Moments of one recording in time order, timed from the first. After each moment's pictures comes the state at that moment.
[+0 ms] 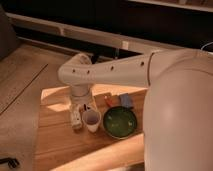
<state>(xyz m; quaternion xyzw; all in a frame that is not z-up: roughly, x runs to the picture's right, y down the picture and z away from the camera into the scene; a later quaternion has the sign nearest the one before) -0.108 0.104 0.703 -0.26 0.23 0.64 0.68</state>
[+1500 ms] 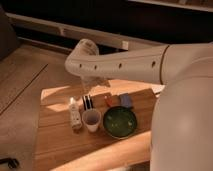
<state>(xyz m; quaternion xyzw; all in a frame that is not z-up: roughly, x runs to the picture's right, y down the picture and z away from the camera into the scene) -0.037 -0.006 0.719 -0.11 0.18 0.61 0.77</state>
